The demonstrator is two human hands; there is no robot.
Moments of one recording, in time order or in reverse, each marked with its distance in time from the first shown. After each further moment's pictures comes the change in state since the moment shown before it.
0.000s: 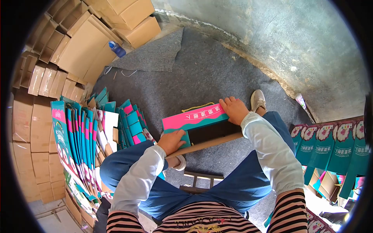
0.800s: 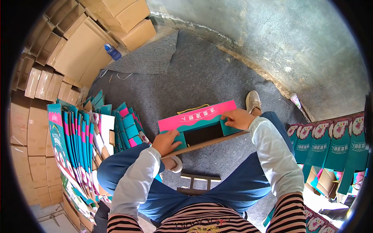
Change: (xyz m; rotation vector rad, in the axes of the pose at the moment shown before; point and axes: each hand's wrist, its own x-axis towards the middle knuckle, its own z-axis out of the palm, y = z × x) left_hand -0.002 -0.005 -0.002 0.009 0.180 0.061; right_hand -0.036 0.021 -0.008 0.735 -0.201 0.013
